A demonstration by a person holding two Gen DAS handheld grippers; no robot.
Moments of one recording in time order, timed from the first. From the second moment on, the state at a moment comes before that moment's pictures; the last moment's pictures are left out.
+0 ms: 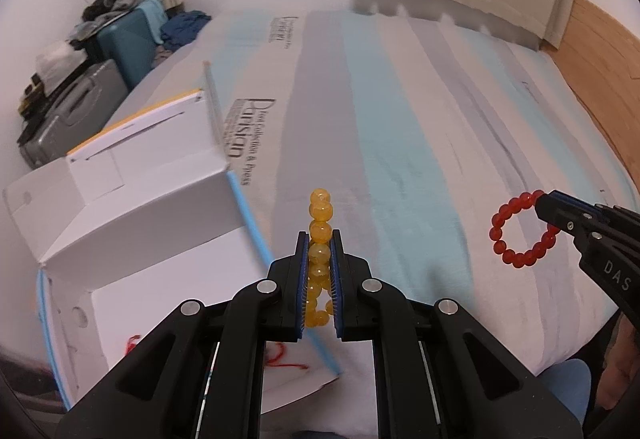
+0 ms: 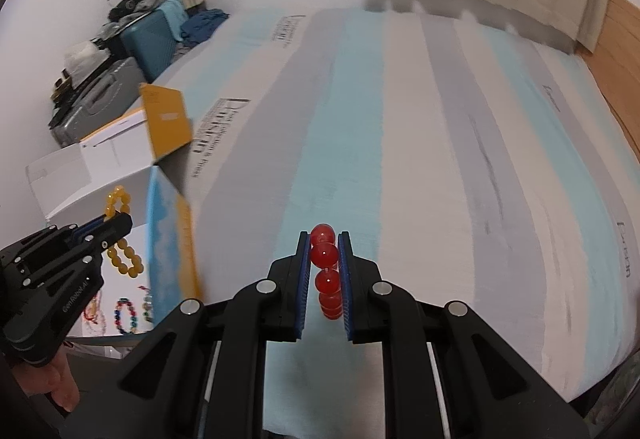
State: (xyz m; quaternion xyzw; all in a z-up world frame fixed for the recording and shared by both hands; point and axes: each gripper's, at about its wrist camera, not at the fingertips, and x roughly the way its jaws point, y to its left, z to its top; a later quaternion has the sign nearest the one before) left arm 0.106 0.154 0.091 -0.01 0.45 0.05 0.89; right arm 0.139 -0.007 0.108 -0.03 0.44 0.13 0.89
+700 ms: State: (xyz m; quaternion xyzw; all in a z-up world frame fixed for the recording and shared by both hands) left arm 0.045 0.277 0.085 -0.06 0.45 0.13 0.88; right arm 0.100 0.143 0.117 -0.08 0.43 0.24 0.87
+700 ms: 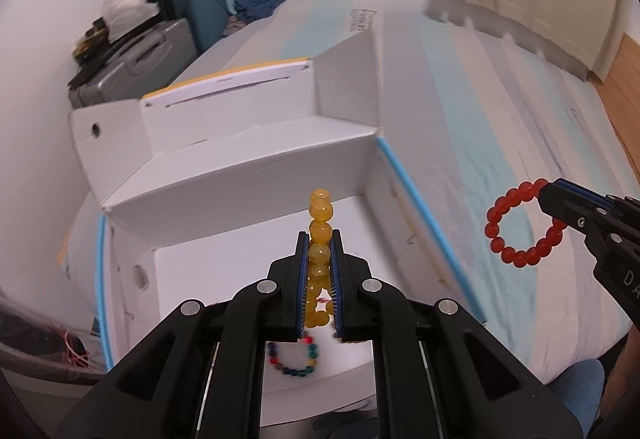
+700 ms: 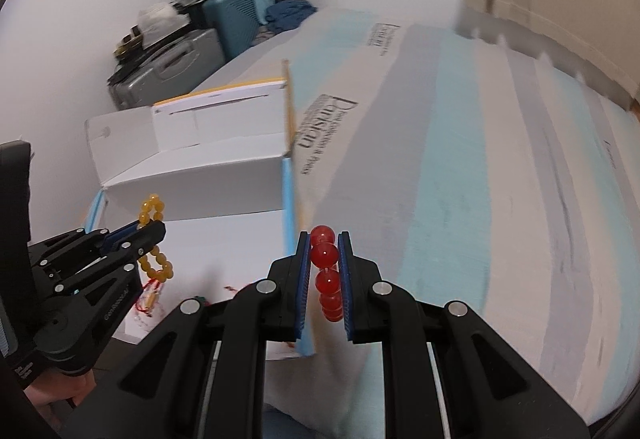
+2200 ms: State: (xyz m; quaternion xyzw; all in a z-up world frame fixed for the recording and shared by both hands) left arm -0.045 0.371 0.012 -0.12 0.46 0.23 0.85; right arm 0.053 0.224 0.033 -0.12 0.44 0.28 0.85
